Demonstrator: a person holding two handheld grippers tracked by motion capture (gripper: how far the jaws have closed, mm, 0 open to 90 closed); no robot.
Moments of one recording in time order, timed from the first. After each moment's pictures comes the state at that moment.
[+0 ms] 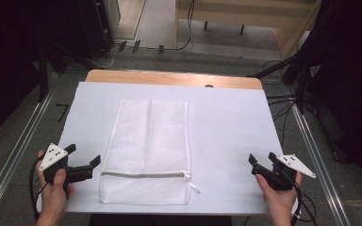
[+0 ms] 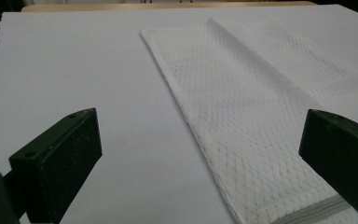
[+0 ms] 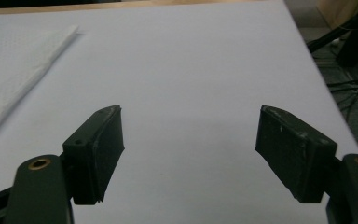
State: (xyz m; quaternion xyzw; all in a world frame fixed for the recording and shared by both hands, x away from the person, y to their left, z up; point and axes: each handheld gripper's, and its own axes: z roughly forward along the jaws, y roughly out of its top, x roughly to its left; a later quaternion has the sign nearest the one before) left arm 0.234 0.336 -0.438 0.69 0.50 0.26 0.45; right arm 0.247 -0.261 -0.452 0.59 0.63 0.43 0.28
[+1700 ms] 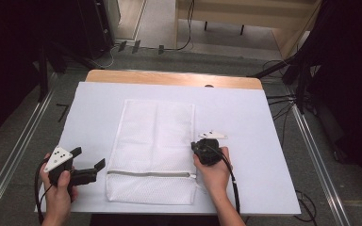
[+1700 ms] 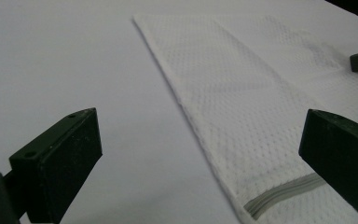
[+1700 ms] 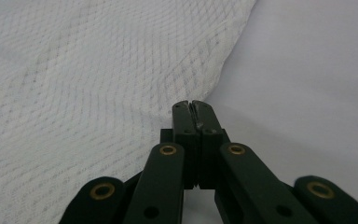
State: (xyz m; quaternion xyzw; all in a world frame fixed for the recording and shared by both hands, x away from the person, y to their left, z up) left arm 0.231 0.326 -0.444 0.70 0.50 0.24 0.46; right arm 0.327 -0.085 -0.471 0.52 0.75 0.37 0.15
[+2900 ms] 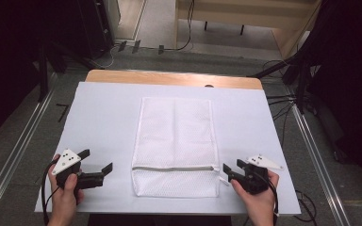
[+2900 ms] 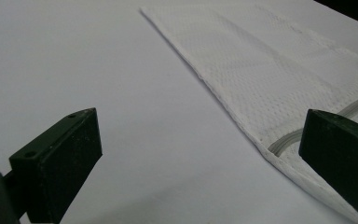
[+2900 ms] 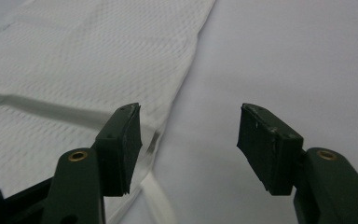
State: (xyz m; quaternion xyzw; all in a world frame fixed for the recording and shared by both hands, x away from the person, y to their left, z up) left arm 0.226 0.306 -0.444 0.71 0.48 0.22 0.46; right arm 0.242 -0.199 -0.456 0.55 0.71 0.41 0.17
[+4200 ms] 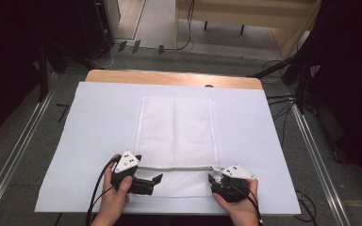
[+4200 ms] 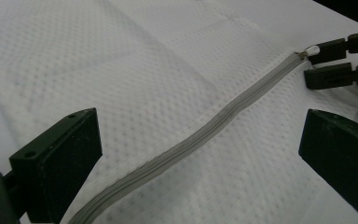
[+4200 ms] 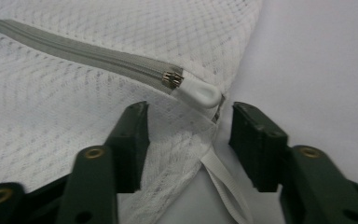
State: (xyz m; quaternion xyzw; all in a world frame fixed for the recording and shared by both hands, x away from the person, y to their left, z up) left arm 0.237 0.171 -0.446 0.79 0.41 0.13 0.45; right arm 0.227 -0.149 -0.482 0.50 0.77 0.35 0.20
